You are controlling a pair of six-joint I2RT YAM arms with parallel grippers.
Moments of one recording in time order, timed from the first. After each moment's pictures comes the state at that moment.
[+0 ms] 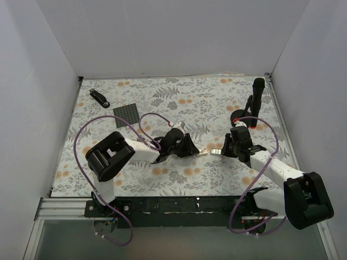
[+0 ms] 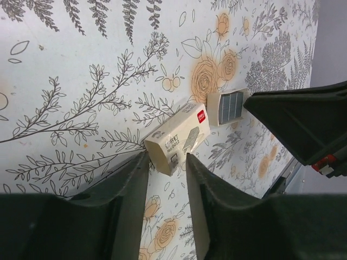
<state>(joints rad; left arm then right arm) -0.88 1.84 0.84 0.41 0.09 -1.00 0.36 1.17 0.48 -0.18 0.07 0.43</state>
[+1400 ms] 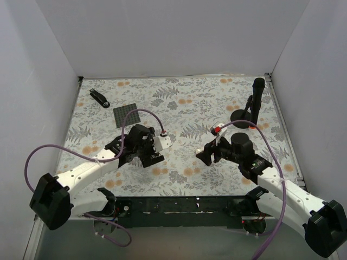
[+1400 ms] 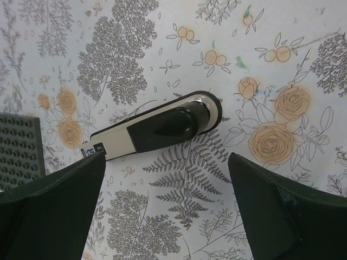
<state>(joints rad) -0.70 1.11 0.71 -0.40 0.07 0.60 0.60 0.83 0.41 0.01 -0.35 0.09</state>
